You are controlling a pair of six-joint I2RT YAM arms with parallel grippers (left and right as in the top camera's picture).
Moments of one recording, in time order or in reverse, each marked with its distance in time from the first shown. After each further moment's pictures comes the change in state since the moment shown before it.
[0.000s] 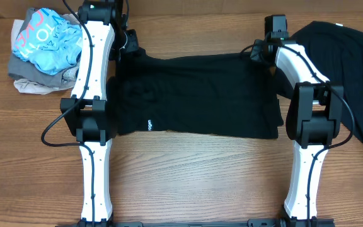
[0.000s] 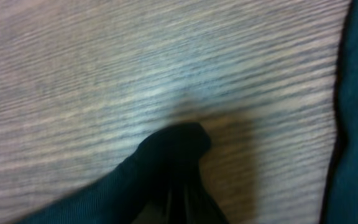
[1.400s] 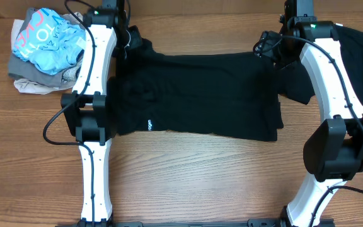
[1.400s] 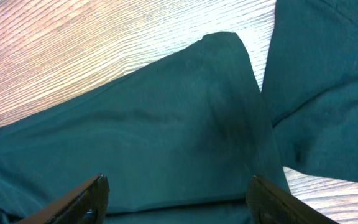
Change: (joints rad) left arm 0.008 0.000 -0.117 0.234 0.068 -0.109; right arm 0.003 -0.404 -0.048 -0.427 -0.157 0.058
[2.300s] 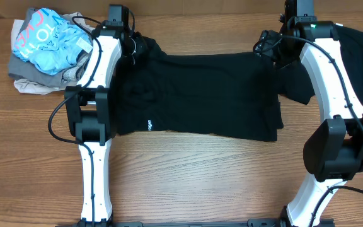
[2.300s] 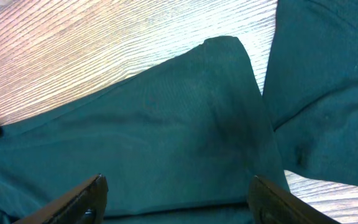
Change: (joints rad) left arm -0.001 -0.004 -0.302 0.399 0.070 -0.177; right arm 0.000 0.000 0.001 0.011 0.000 0.000
